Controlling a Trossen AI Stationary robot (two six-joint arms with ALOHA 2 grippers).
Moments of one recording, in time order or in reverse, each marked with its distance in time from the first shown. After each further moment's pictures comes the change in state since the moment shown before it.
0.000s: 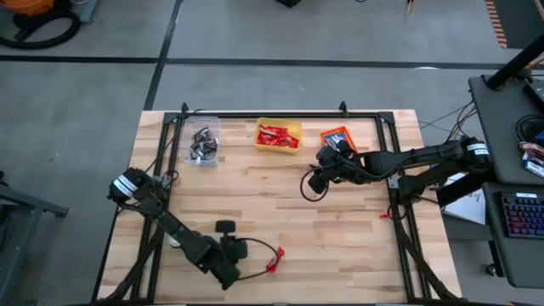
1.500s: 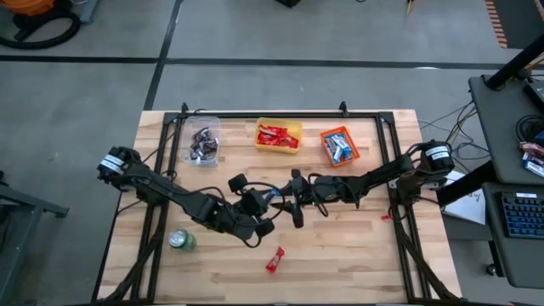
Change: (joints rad) left arm 0.287 -0.237 0.003 0.424 -0.534 0.362; right arm 0.098 0.391 -0.167 1.264 -0.443 -0.226
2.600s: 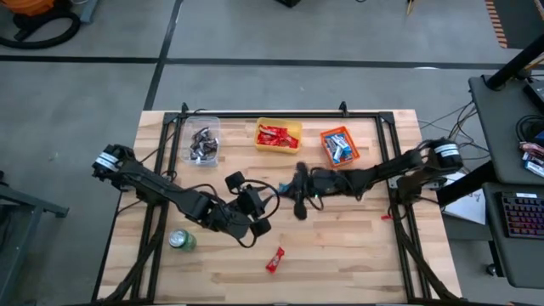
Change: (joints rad) left arm -0.006 -0.050 0.005 -0.005 -0.003 0.064; right arm -0.054 -0.083 0.003 -0.240 0.004 -0.070
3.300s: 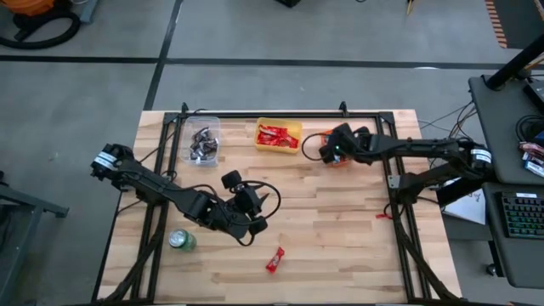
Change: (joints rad) left arm 0.000 -0.018 0.000 -0.134 0.001 -0.064; right arm -0.436 -0.320 0.000 -1.030 0.459 0.376
